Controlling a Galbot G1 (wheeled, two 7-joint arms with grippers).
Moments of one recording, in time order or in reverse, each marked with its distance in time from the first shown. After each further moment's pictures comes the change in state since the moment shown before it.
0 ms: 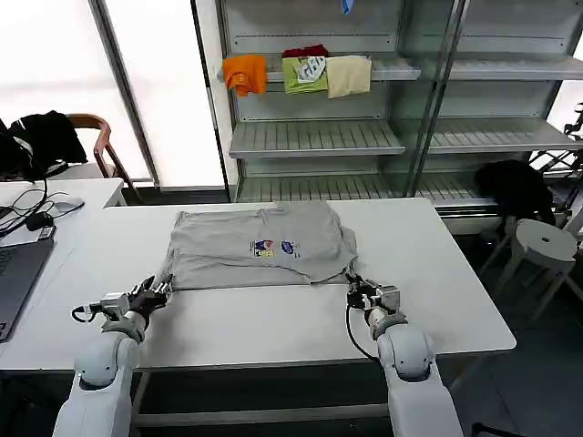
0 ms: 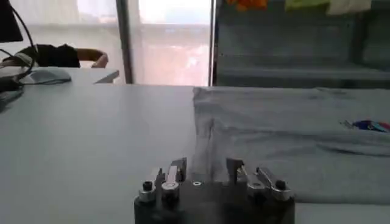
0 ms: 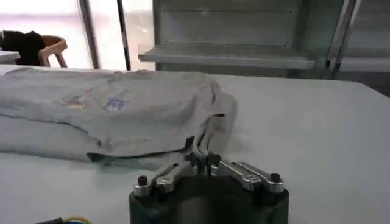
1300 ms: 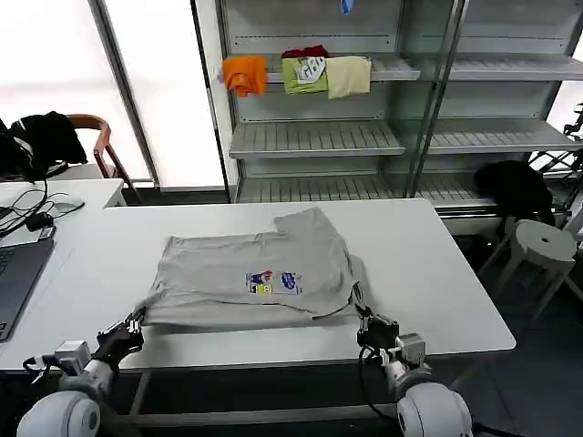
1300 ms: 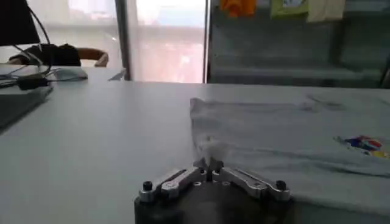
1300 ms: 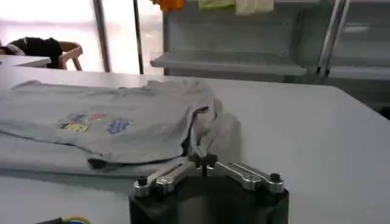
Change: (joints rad) left arm 0.442 0.011 -0.175 -0.432 -0.124 0.039 0.022; right arm -0.435 -0.099 -0.029 0.452 0.063 -0.025 0.048
